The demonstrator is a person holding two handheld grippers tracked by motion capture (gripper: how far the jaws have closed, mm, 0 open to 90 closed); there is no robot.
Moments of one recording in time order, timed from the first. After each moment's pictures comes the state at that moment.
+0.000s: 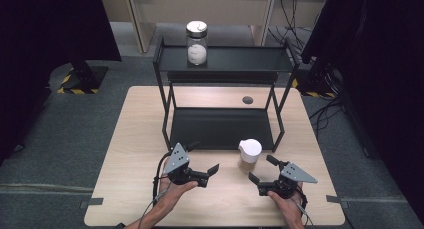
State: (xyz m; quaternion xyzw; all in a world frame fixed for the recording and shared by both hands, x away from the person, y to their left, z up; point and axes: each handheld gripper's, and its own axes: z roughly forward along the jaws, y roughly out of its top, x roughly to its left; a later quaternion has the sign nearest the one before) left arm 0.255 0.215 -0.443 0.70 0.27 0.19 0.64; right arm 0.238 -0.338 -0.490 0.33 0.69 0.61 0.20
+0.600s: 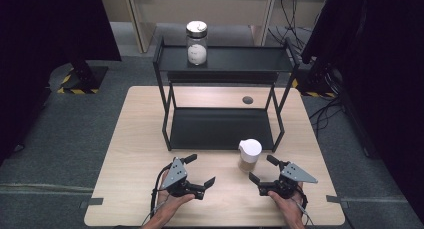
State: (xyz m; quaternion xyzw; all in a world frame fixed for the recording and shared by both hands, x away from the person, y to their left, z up) left arm 0.242 0.221 -0.483 0.71 0.26 0.19 0.63; right arm 0.238 -0.339 -0.490 0.33 0.69 0.61 0.20
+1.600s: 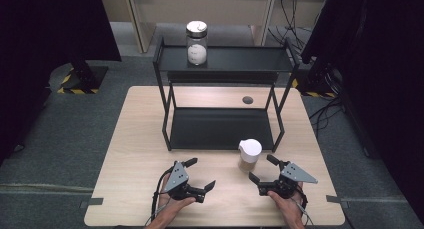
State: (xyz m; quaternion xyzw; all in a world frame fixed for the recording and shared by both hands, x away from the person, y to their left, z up) left arm 0.239 0.219 -0.493 0.71 0.27 0.19 0.62; right arm 0.238 -0.338 -0.490 0.32 0.69 0.61 0.21
